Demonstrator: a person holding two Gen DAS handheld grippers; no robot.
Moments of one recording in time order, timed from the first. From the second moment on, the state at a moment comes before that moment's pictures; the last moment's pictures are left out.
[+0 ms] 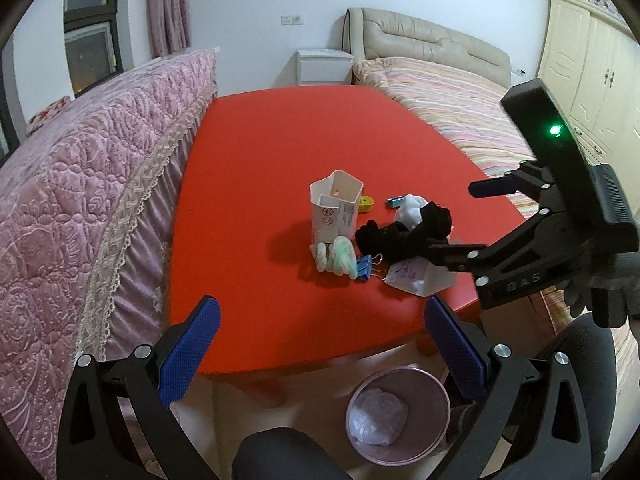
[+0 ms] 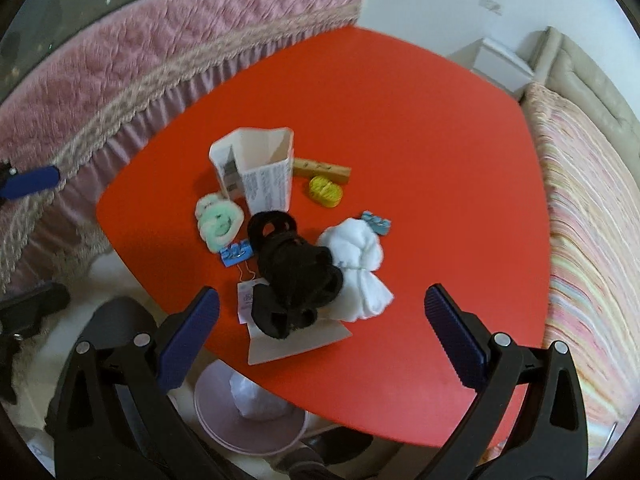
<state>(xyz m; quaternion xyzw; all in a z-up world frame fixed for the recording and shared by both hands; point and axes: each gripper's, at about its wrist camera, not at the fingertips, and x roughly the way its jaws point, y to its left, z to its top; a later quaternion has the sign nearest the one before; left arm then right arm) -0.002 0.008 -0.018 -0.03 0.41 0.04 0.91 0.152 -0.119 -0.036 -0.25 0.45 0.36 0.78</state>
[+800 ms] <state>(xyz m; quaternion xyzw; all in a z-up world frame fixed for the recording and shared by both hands) 0.017 0.017 -0.019 -0.04 0.41 0.03 0.91 0.156 -0.152 -0.009 -0.13 0.43 0.37 0.82</state>
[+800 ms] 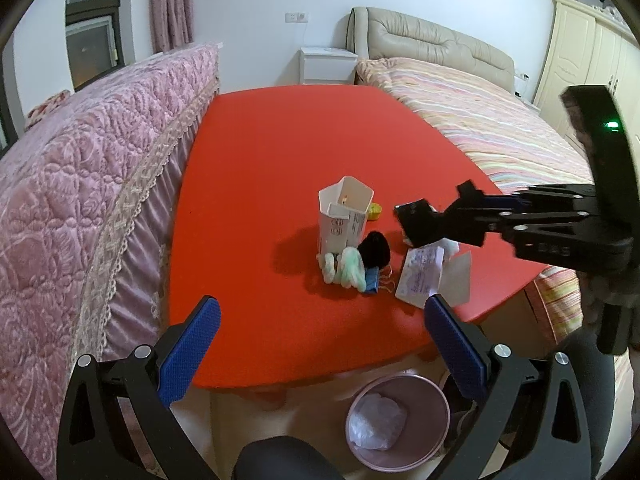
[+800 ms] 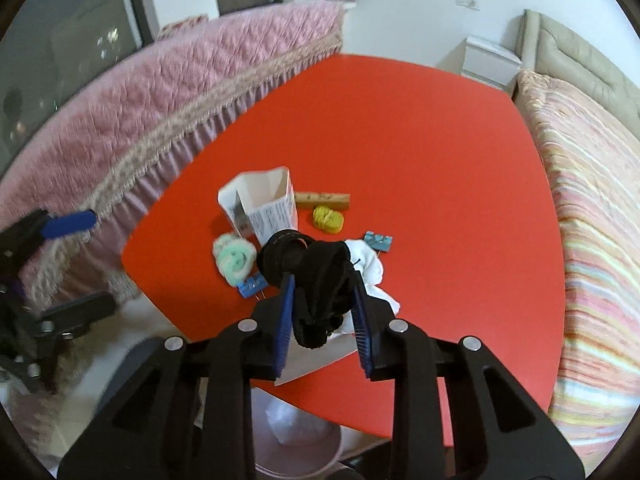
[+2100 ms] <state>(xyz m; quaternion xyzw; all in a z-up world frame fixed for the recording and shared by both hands) 0.155 0.018 -0.039 -0.02 0.48 0.02 0.88 0.152 -0.220 -0.004 -0.05 0.44 0.34 0.83</state>
